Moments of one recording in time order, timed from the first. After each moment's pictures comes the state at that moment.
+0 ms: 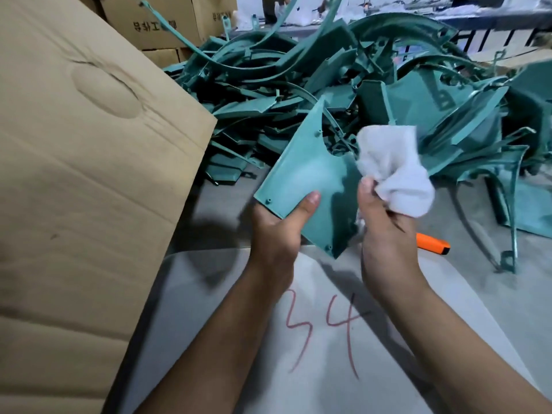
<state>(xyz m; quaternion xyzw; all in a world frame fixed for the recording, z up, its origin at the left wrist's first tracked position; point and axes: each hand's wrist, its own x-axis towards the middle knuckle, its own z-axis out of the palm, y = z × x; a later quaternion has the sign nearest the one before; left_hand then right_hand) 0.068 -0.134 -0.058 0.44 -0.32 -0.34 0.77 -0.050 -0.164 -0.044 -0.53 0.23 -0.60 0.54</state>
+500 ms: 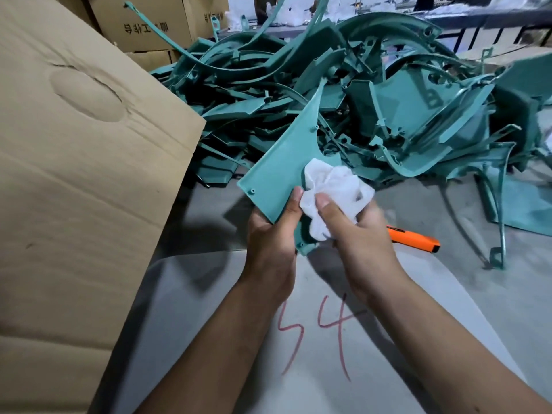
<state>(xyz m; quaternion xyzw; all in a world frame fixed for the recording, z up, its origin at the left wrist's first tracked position) 0.061 -0.139 -0.067 0.42 -0.24 -0.41 0.77 -0.048 -0.171 -0.056 -0.52 0.30 -0.52 0.61</state>
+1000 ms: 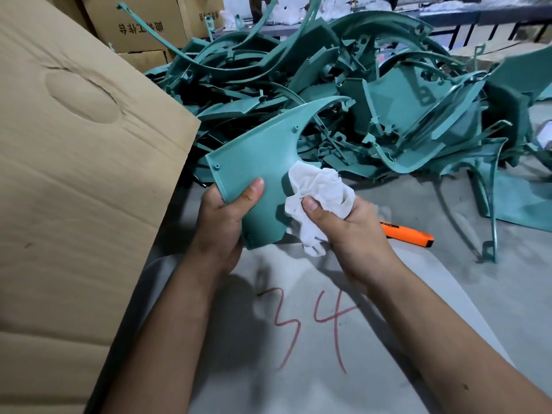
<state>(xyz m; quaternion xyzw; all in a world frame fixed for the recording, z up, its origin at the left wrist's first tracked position) 0.120 -0.125 -0.039 0.46 -0.36 -0.36 0.73 -0.054 -0.175 -0.050 -0.58 0.18 -0.45 0.66</state>
